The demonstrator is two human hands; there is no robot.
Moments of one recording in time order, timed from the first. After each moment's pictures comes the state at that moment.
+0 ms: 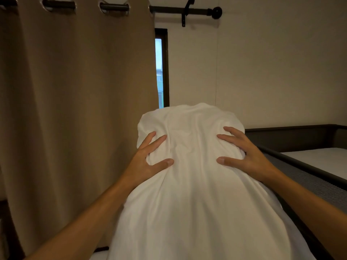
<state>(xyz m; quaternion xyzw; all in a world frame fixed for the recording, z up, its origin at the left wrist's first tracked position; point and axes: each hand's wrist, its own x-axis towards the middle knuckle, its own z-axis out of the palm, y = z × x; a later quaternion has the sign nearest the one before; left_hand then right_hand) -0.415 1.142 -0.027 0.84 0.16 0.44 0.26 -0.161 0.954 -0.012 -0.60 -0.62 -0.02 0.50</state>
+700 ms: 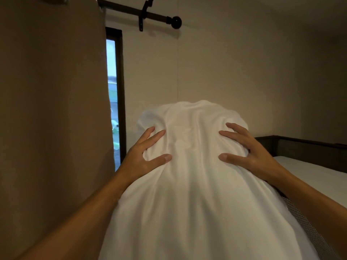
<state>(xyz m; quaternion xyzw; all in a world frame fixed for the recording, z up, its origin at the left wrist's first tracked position) -0.250 1.204 0.017 0.85 0.01 0.43 0.29 -0.057 0.947 0.033 -0.68 -0.55 -0.14 0.47</state>
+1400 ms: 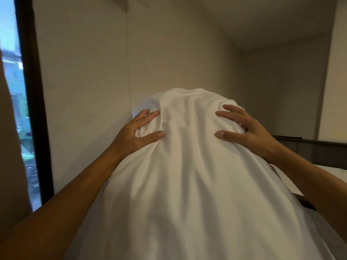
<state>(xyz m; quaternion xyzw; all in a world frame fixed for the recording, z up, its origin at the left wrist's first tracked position) -0.083 1.320 0.072 0.84 -0.17 0.34 0.39 -0.026 1.003 0.084 -0.78 -0.37 -0.22 0.45</state>
